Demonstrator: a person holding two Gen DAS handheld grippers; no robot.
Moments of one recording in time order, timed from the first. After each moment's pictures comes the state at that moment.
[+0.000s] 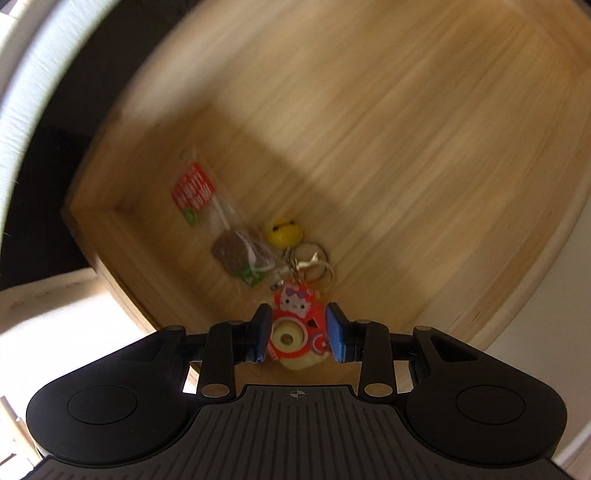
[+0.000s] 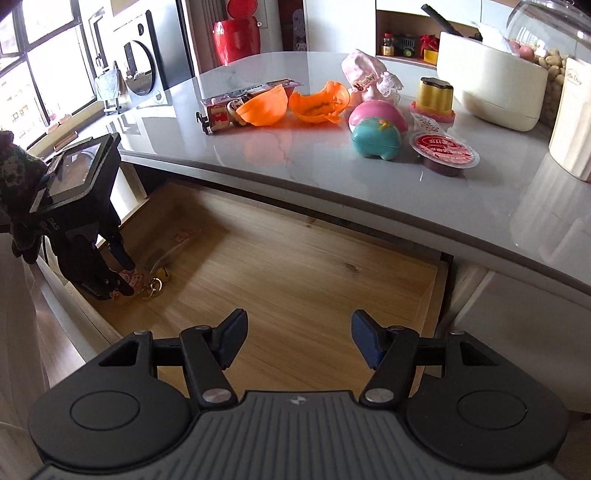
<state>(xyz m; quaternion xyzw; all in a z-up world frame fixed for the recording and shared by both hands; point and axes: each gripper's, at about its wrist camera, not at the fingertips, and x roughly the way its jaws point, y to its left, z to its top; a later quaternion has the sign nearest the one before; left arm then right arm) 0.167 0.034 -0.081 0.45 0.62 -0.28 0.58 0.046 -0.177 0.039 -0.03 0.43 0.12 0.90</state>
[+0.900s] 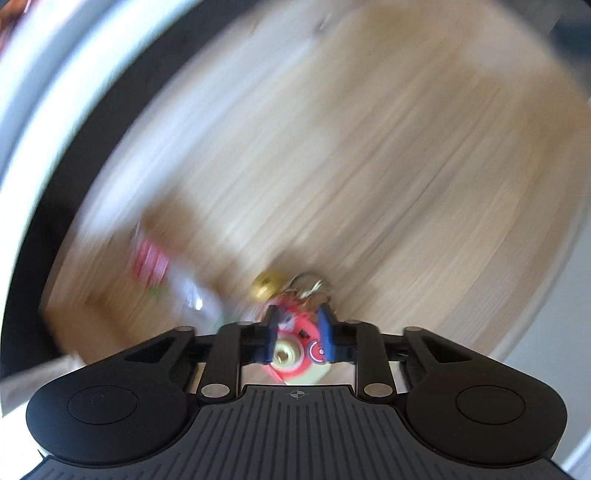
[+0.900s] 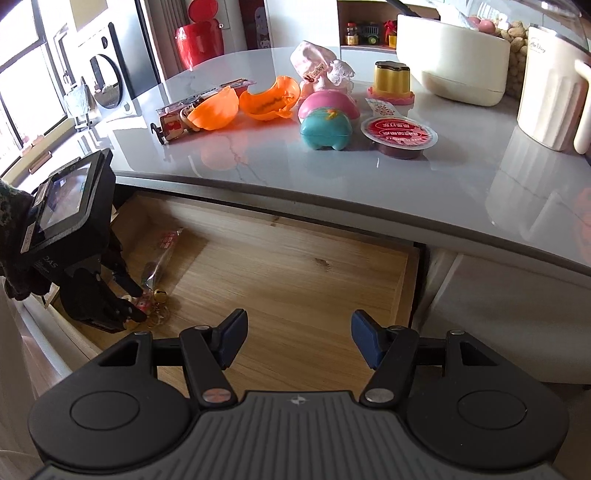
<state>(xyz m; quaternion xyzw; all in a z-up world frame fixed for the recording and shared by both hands) 0.155 -0.028 -0.057 0.40 0.57 -0.35 0.63 0.054 -0.194 0.037 0.00 0.44 0.07 0.90</state>
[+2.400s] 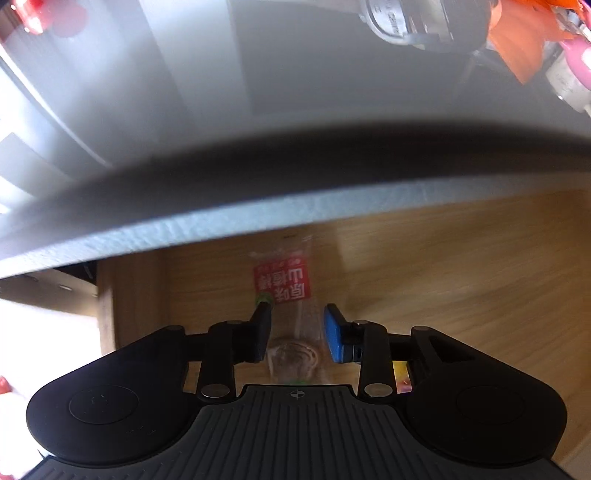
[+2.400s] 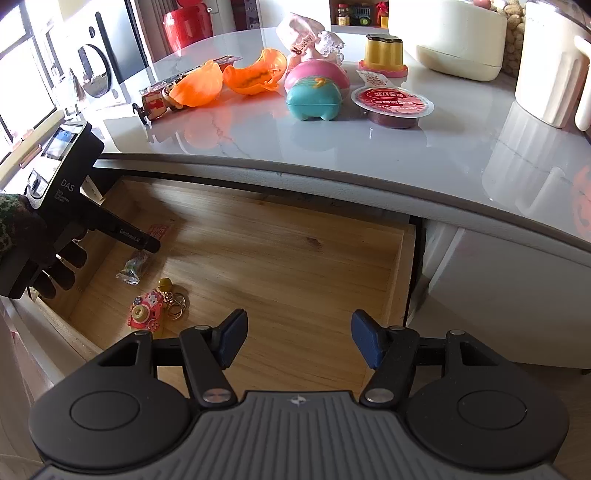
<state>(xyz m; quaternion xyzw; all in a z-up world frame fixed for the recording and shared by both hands) 0.238 0.044 -0.028 0.15 0.59 -0.17 0.77 0.062 -0.196 0.023 0.00 0.46 0.06 0.88</state>
